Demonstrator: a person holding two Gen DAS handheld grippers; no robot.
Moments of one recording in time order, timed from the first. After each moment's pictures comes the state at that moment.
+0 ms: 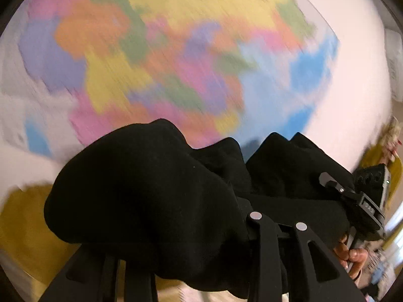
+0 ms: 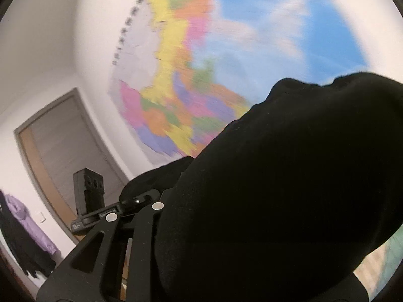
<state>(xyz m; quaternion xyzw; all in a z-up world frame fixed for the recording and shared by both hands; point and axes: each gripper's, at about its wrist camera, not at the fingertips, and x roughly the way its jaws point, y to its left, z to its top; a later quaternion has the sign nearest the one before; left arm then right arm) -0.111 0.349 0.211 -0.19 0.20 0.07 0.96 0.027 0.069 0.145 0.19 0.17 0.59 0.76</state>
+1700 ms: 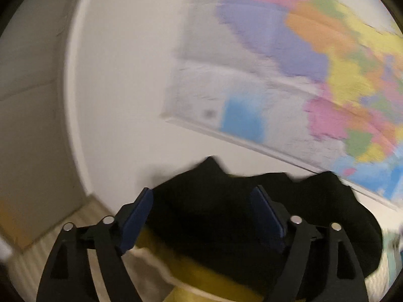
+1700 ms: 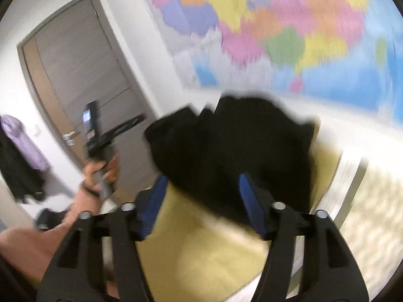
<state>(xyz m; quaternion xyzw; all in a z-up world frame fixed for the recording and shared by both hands) -0.261 0.534 0.053 -0.15 0.18 0.37 0.90 -0.037 0.221 0.048 -0.04 0.26 0.65 0.72</state>
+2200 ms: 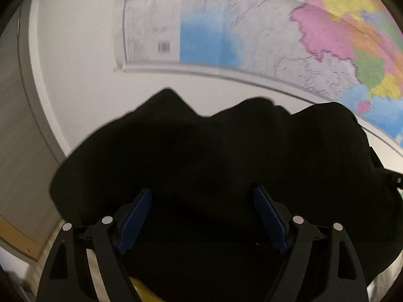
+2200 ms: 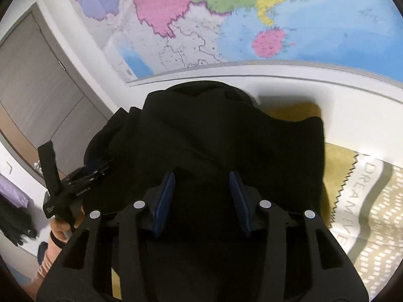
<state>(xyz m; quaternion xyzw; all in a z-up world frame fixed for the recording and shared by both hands) -0.181 0.533 -0.016 -0.14 0.31 0.34 0.87 0.054 0.312 -0.017 -0.02 0.37 0.57 0.73</state>
